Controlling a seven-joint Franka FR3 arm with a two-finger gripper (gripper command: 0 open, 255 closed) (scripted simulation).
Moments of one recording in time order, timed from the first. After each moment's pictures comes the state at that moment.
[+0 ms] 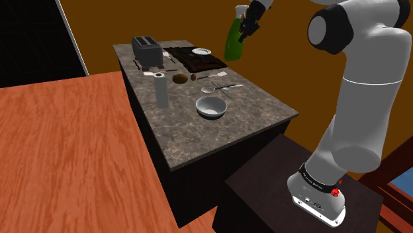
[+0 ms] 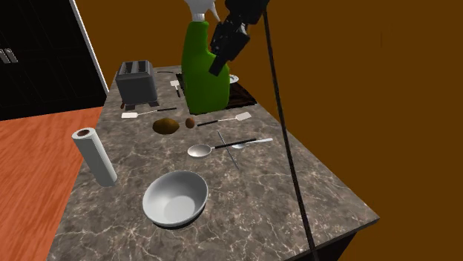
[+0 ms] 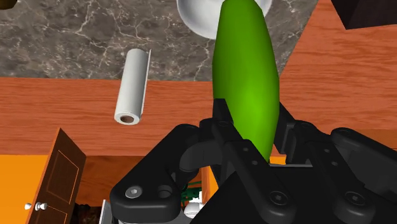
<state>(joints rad) 0.29 0.31 -0.91 -1.34 0.78 1.33 -1.88</state>
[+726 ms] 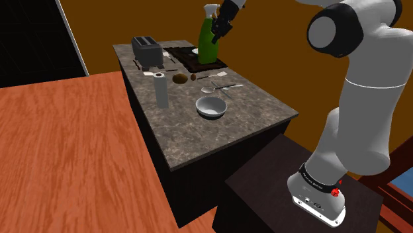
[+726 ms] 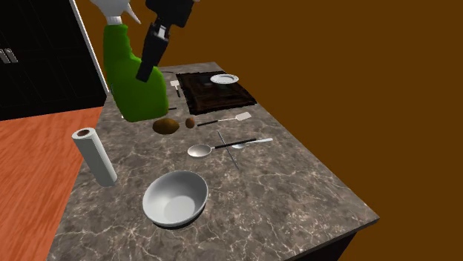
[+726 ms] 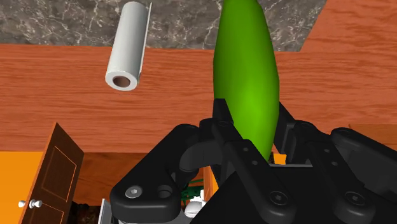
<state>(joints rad) 0.50 0.29 -0.84 -1.37 0.78 1.50 -1.67</state>
